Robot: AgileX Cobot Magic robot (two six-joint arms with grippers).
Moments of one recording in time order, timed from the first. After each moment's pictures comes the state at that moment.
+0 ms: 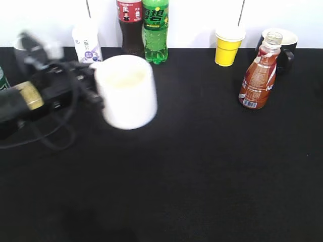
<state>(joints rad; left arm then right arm) -0.32 1.84 -0.67 0.57 -1.07 -0.27 0.07 -0.01 -0.51 -0.12 1.04 0.15</state>
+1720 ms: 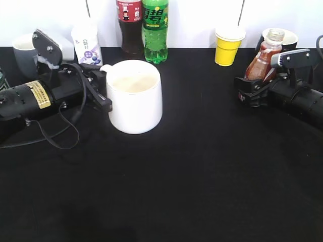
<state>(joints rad) -0.34 1.84 -0.69 0.59 -1.02 -0.28 0.07 2.05 -0.75 -0.45 -1.00 0.25</state>
